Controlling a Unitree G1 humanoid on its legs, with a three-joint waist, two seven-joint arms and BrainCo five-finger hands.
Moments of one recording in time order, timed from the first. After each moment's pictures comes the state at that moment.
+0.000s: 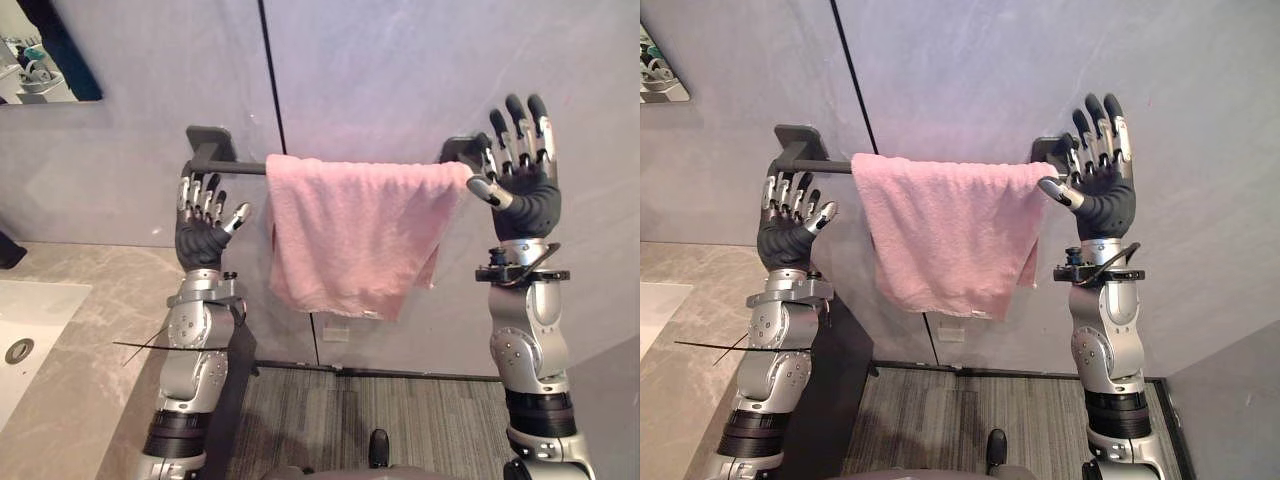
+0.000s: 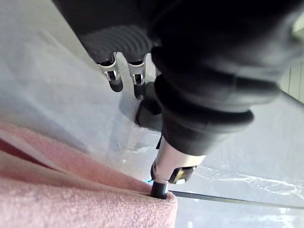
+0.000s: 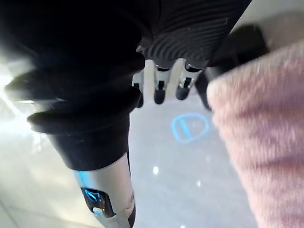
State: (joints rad) left arm -0.12 0.35 0.00 -0.20 -0.53 -0.15 0.13; right arm -0.26 -0.29 -0.06 -0.32 0.62 -0.18 0.03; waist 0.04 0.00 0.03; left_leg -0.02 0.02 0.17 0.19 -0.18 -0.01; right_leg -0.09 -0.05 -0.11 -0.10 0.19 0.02
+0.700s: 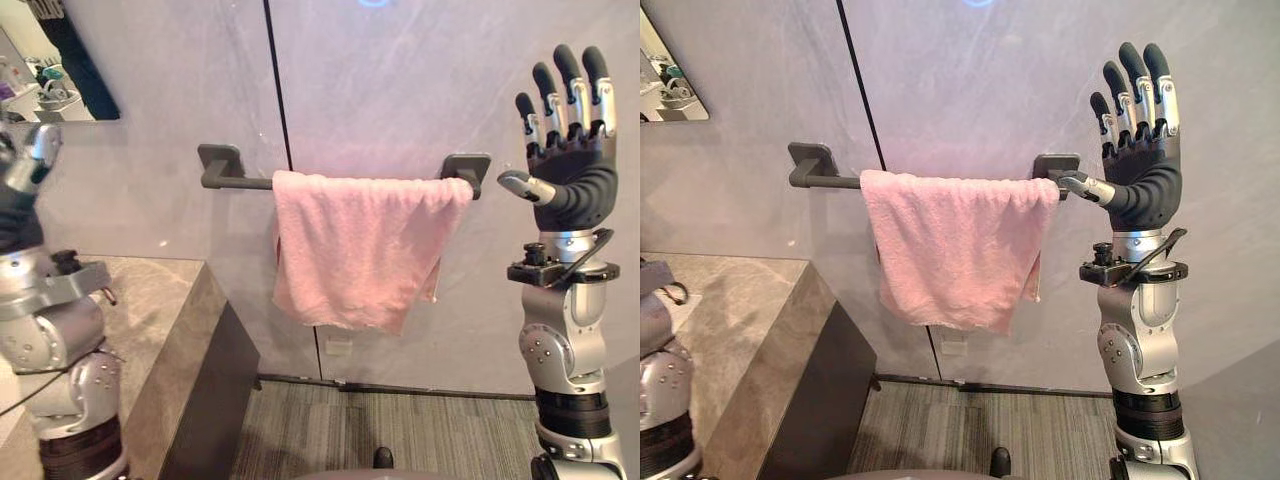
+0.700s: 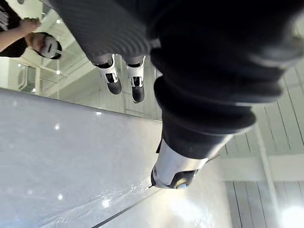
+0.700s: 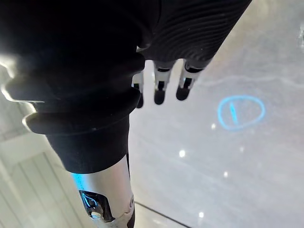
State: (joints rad) left arm -0.10 0.42 0.37 -0.51 -0.59 -0.30 0.09; right arm -0.26 -0.36 -0.10 -0.38 0.59 -0.26 0.06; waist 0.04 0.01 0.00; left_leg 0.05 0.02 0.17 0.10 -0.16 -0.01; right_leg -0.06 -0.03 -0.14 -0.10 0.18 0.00
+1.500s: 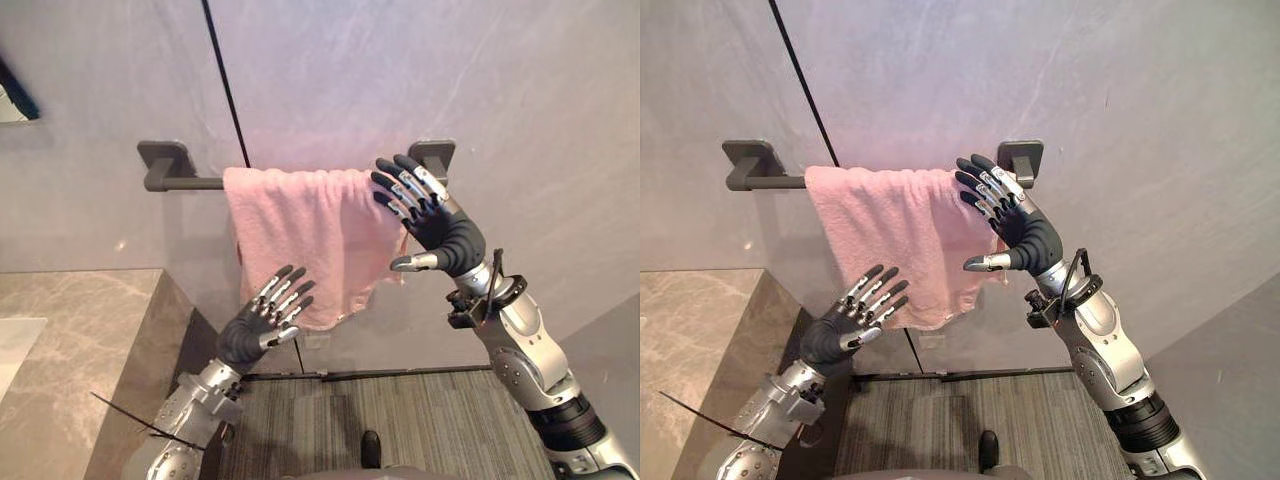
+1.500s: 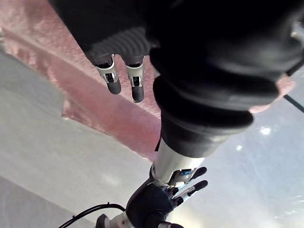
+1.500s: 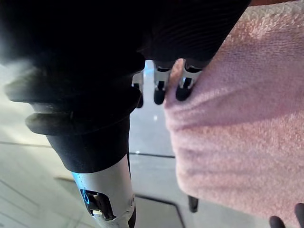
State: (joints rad) left arm 0.34 0.44 -0.17 -0.35 -0.91 -0.01 -0.44; right arm -0.21 -0.51 0.24 -0.32 0.68 -0.18 0.26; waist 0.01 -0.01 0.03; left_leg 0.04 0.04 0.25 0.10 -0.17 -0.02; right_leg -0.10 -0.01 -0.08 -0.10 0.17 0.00
